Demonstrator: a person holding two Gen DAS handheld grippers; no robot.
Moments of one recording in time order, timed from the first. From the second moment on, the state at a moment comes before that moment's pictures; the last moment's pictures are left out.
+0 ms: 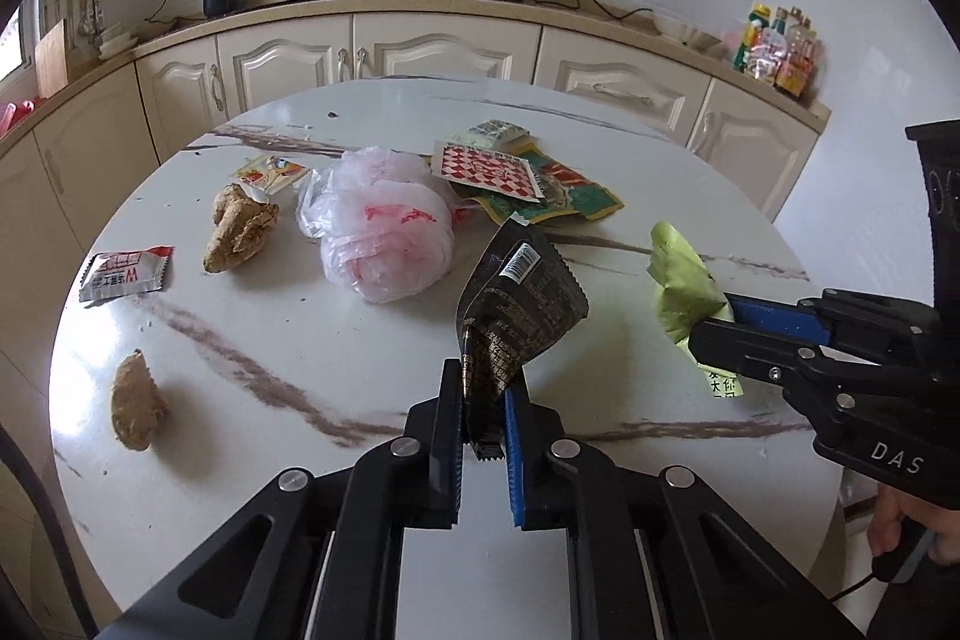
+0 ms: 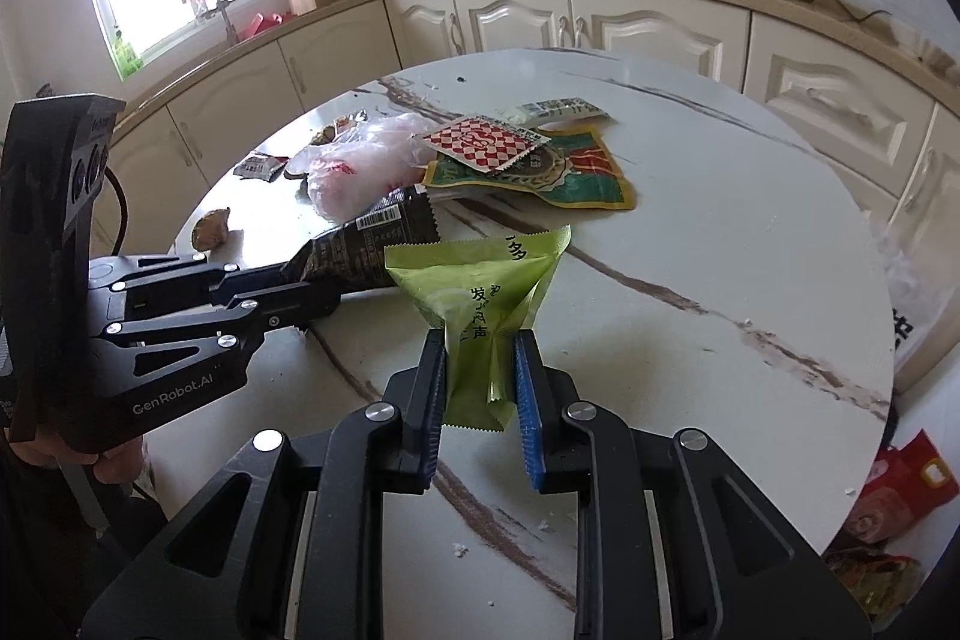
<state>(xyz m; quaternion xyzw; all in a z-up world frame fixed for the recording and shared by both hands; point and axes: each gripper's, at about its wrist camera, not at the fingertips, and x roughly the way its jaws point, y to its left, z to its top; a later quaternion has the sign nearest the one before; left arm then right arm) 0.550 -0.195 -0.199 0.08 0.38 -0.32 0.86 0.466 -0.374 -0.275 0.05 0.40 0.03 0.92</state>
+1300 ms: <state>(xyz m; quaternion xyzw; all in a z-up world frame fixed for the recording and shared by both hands) 0.461 0.236 -0.291 -0.10 0.51 -0.06 0.85 0.580 0.038 -0.439 -0.03 0.53 0.27 0.80</state>
